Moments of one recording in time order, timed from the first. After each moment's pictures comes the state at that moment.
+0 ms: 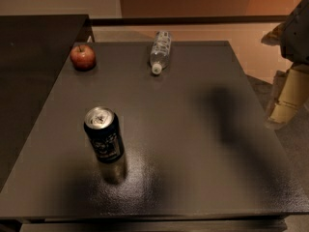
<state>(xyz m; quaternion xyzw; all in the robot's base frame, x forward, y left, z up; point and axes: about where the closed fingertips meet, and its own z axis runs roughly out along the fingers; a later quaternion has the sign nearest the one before) 0.438 -0.217 0.976 -0.60 0.78 -0.03 0.16</state>
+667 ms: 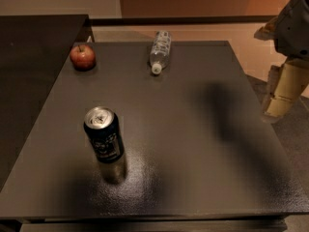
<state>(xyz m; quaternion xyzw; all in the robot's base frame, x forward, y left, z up) 0.449 -0.209 0.980 -0.62 0.76 -0.04 0.16</state>
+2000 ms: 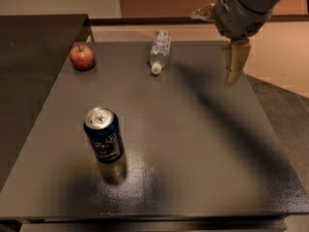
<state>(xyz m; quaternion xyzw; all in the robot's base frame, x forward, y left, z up) 0.564 -0.143 0.964 -0.79 0.57 -0.08 0.21</state>
